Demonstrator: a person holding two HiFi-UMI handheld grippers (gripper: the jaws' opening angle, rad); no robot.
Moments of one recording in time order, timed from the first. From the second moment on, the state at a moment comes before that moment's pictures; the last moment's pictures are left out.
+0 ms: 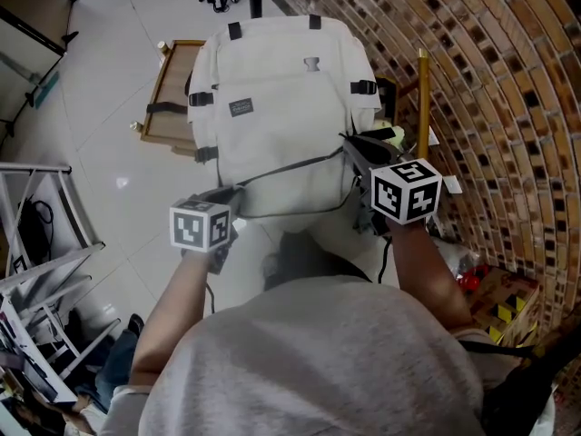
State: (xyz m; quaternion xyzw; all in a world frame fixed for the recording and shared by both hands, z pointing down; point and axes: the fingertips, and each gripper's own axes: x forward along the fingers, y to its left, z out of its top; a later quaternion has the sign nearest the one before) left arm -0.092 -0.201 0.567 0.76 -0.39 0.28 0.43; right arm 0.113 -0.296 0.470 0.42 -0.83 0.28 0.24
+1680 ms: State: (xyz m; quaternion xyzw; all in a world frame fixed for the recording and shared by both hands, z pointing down) left arm -0.037 -0.031 0.433 0.88 -0.29 0.15 0.35; right arm 0.036 -0.020 0.430 0.28 -0.88 0.32 0.22
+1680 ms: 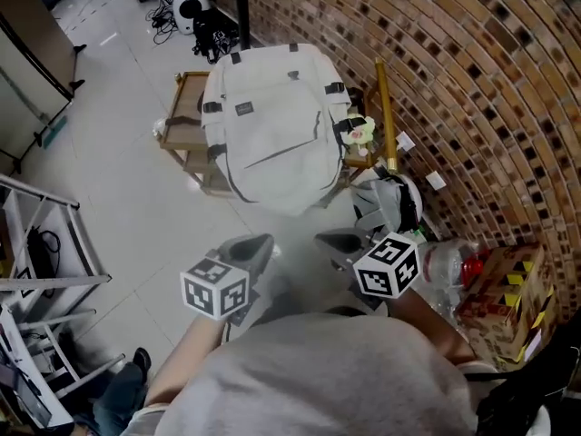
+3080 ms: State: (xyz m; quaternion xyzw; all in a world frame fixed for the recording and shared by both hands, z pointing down) left arm 0.104 0.385 0.378 0.87 -0.37 0.15 0.30; right arm 0.151 0.371 0.373 0.22 -0.92 0.28 0.15
